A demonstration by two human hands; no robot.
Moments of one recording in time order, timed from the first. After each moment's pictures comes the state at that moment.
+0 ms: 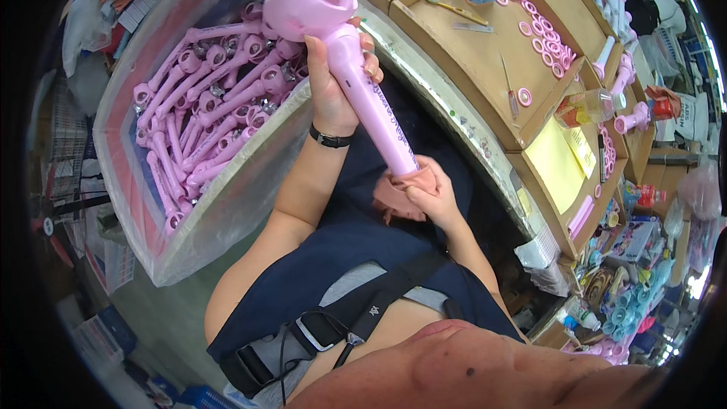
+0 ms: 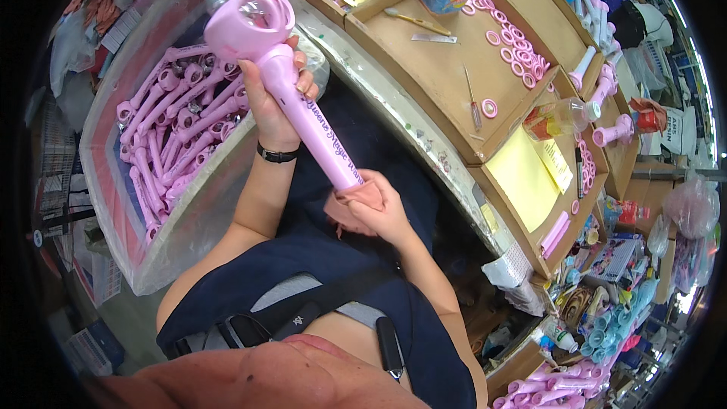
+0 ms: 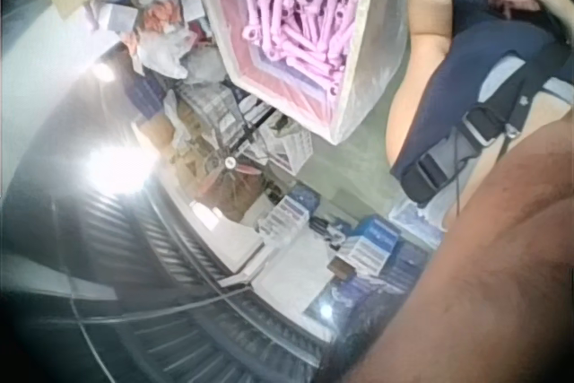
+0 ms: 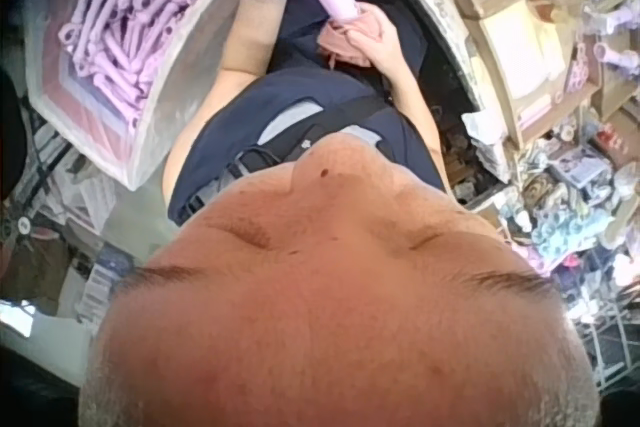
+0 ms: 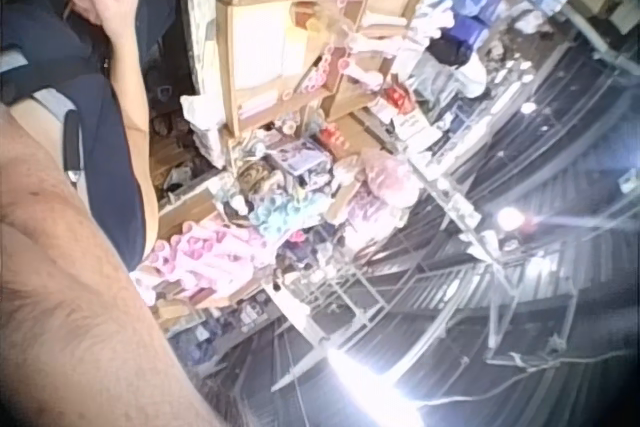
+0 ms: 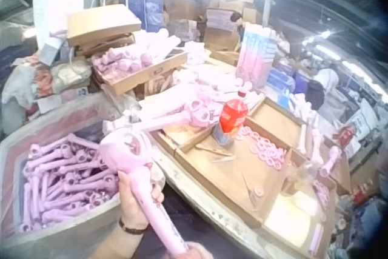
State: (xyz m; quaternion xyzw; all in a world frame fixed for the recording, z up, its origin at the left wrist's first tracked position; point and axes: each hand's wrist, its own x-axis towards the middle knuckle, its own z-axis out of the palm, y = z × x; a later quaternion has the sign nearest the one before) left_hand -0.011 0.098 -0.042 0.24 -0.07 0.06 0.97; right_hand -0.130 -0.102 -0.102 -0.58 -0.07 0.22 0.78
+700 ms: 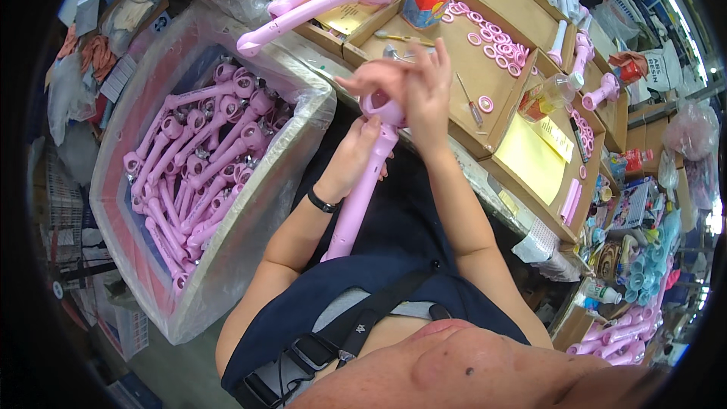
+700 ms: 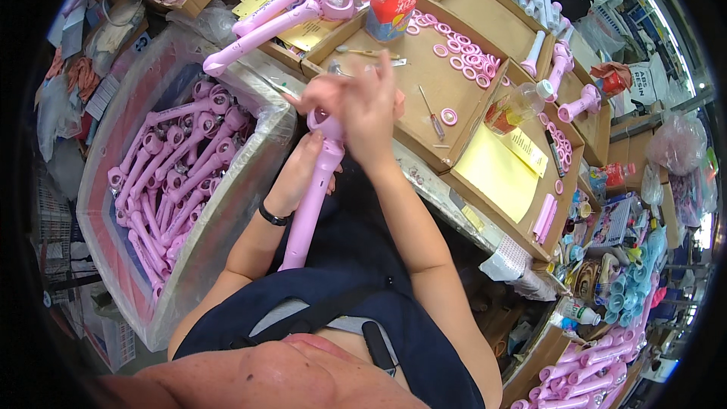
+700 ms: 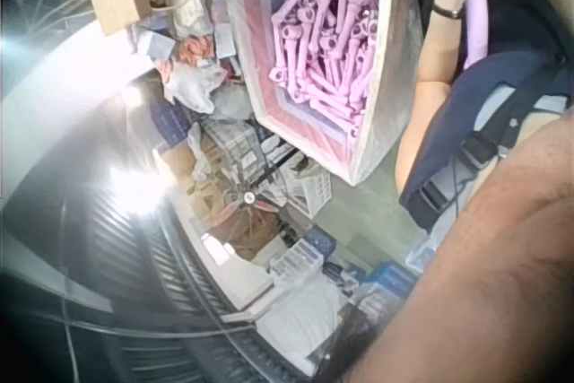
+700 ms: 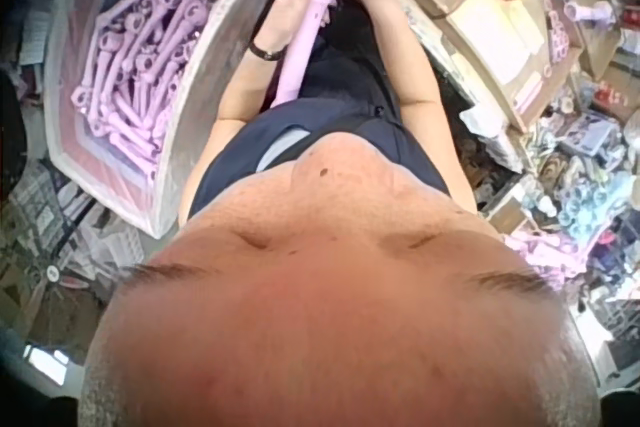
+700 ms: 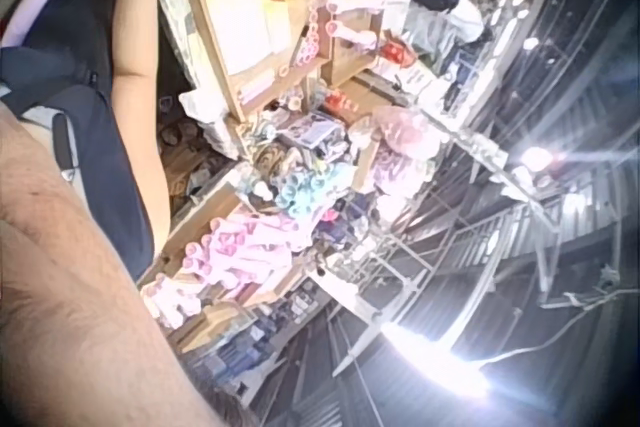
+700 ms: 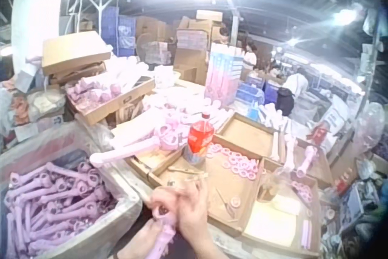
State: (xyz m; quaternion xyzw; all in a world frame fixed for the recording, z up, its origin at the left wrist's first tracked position) left_hand -0.041 0.065 -0.060 0.57 -0.01 -0.20 0.80; right_hand 0.010 -0.069 -0.031 -0.79 -0.16 -0.32 0.50
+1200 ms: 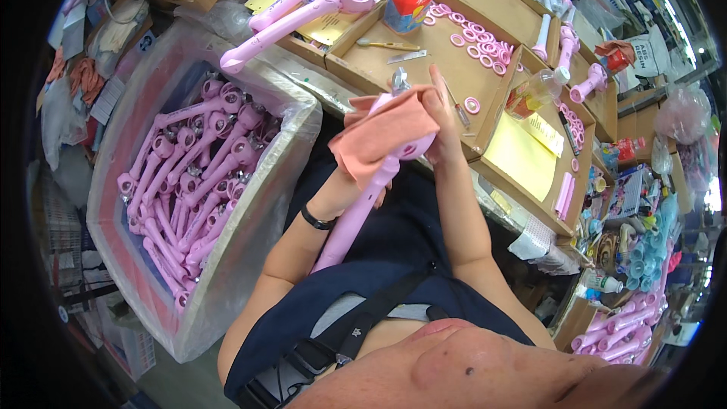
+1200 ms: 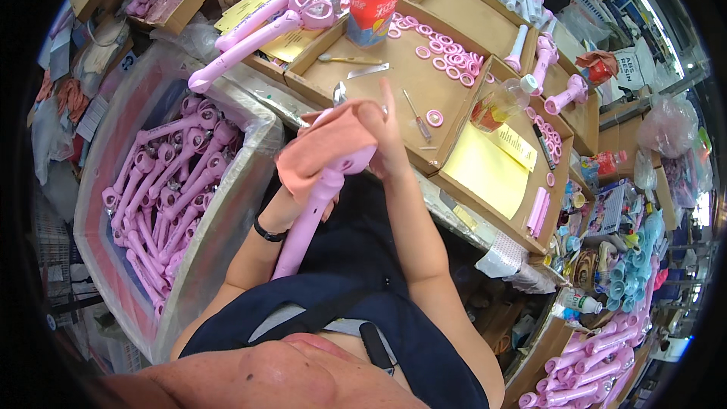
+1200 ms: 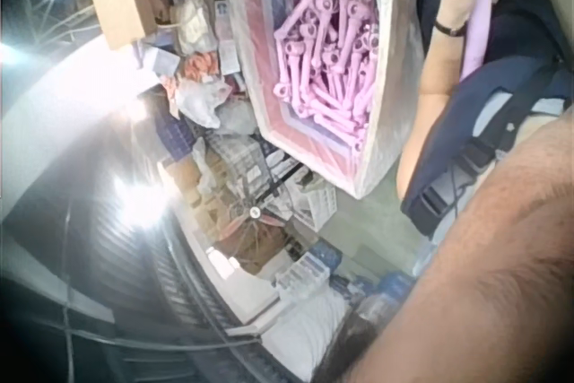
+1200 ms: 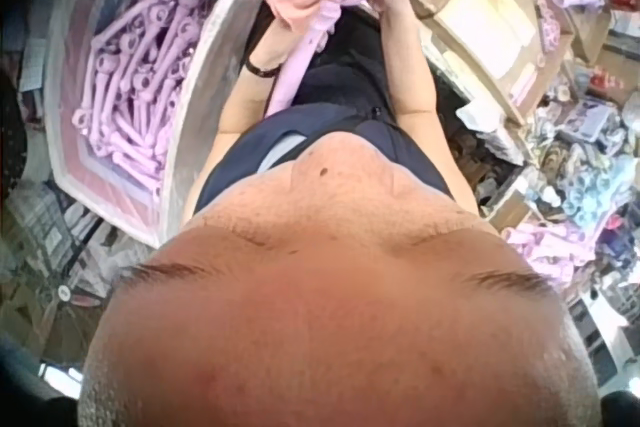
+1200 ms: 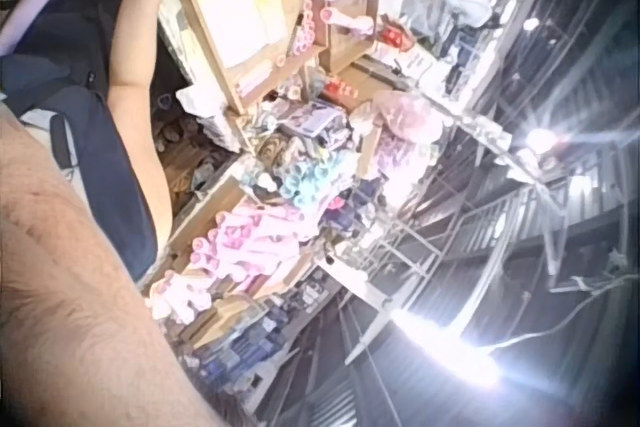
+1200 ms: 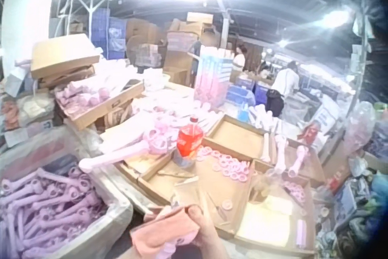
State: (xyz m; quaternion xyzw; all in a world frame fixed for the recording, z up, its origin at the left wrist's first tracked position) left_hand -0.045 0.059 -0.035 0.55 -0.14 -0.24 0.79; right_hand 0.002 -0.113 -0.032 -0.39 -0.04 0.05 0.92
